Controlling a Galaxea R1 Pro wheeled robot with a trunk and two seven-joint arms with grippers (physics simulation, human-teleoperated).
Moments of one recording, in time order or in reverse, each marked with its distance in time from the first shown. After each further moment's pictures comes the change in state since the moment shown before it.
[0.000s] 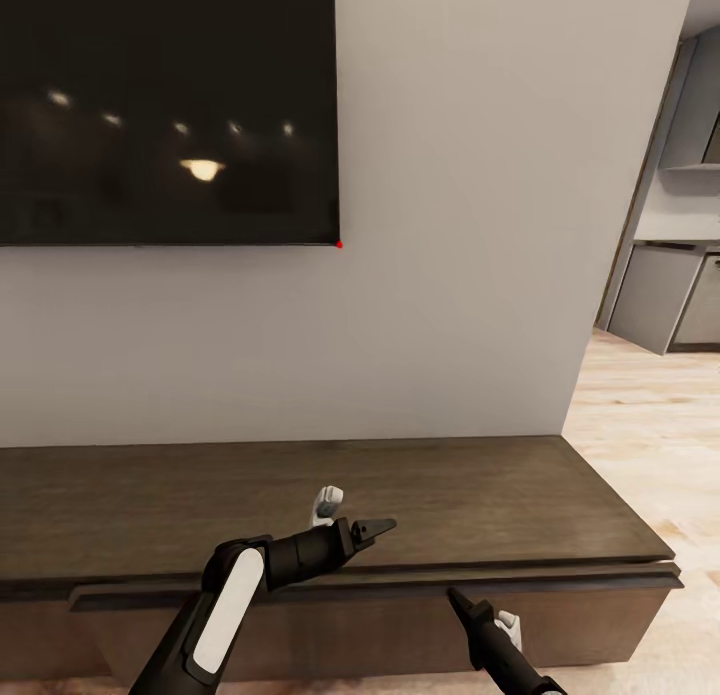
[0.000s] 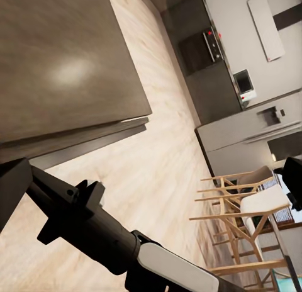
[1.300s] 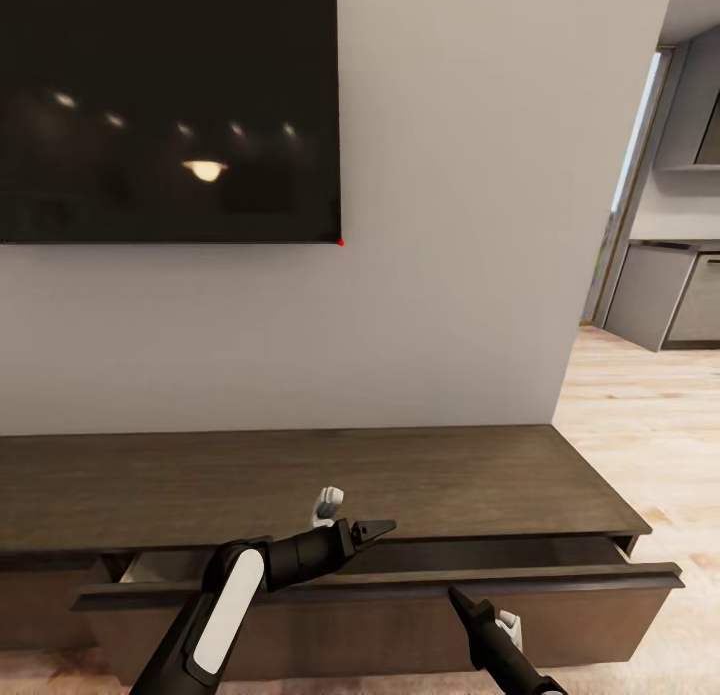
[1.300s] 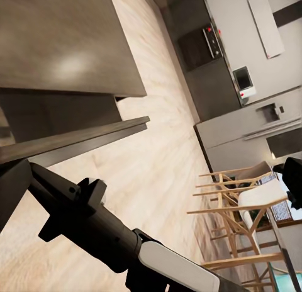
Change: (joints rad) left arm 0.000 0.000 0.000 0.006 0.000 0.000 0.000; right arm 0.000 0.000 -0.004 0.000 -0.003 -0.001 -0.002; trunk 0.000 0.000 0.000
